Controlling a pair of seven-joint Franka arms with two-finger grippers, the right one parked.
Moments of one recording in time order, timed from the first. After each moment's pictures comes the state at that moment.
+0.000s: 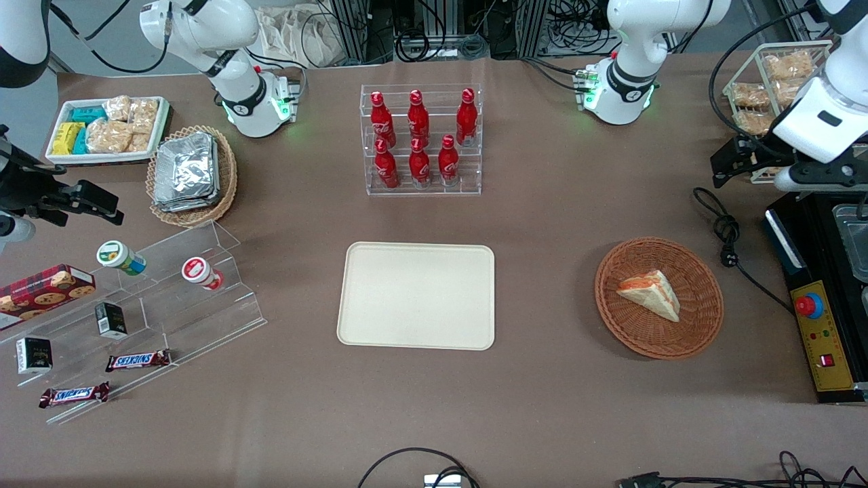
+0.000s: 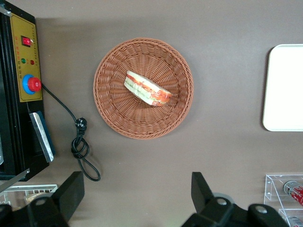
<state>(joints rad) 0.01 -0.12 -0.10 -1.72 0.03 1.60 -0.05</state>
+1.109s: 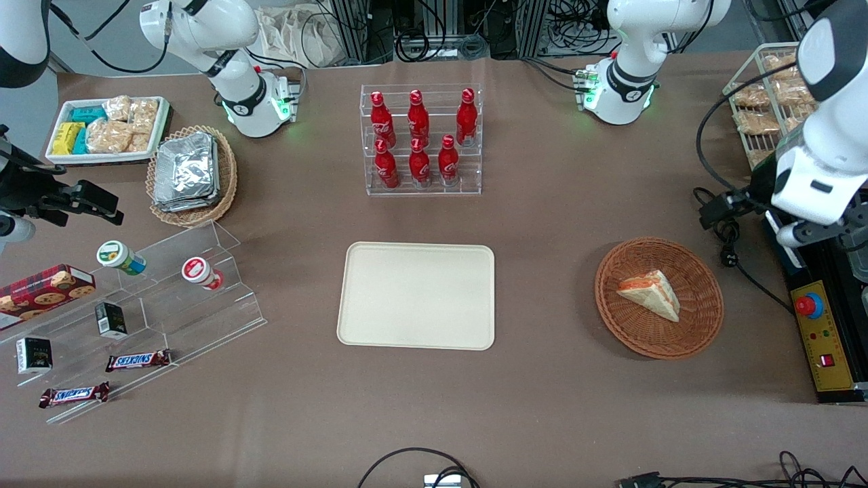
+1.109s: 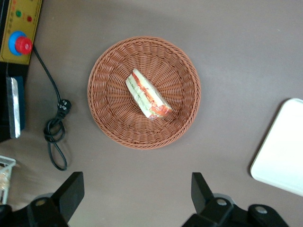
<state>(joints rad) 0.01 0.02 -0.09 -1.72 0.01 1.69 -0.41</state>
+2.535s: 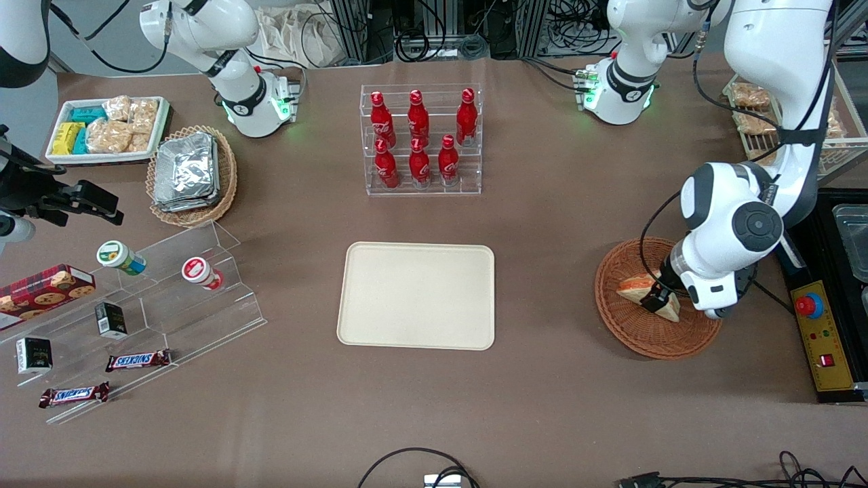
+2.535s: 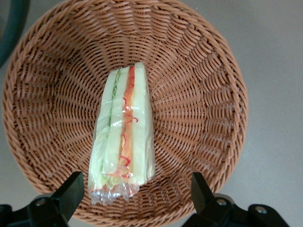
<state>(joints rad) -0.02 0.31 -0.08 -2.04 0.04 2.33 -1.07</state>
